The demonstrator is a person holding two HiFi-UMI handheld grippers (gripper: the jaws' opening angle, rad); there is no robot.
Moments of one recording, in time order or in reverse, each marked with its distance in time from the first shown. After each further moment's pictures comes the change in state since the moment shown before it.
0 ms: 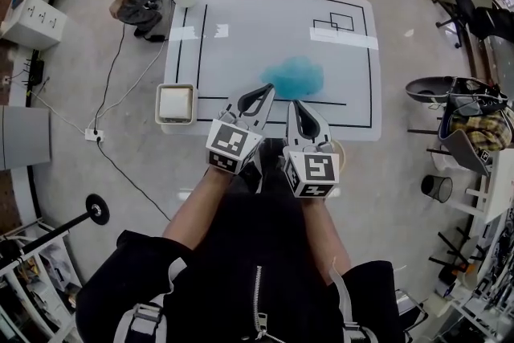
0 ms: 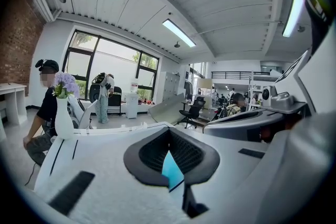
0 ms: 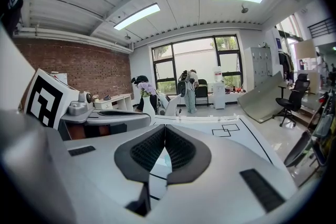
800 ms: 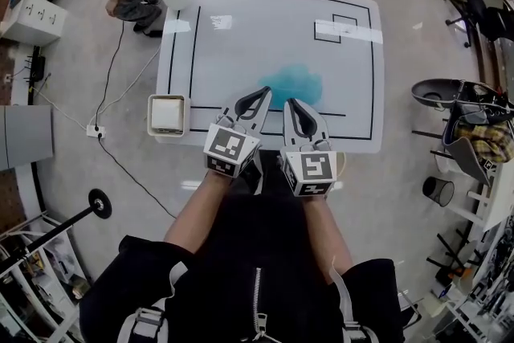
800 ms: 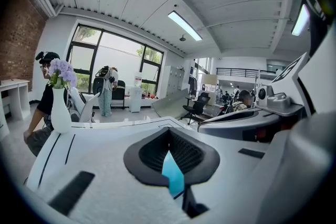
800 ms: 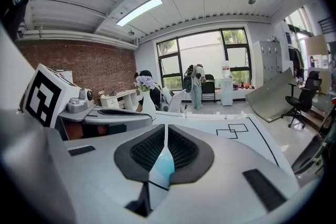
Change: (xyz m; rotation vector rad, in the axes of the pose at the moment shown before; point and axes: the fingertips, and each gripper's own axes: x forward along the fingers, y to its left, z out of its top) left arm 0.053 0.025 -0.010 -0.036 0.062 0.049; right arm 0.055 -0.035 -0.004 -0.010 0.054 0.082
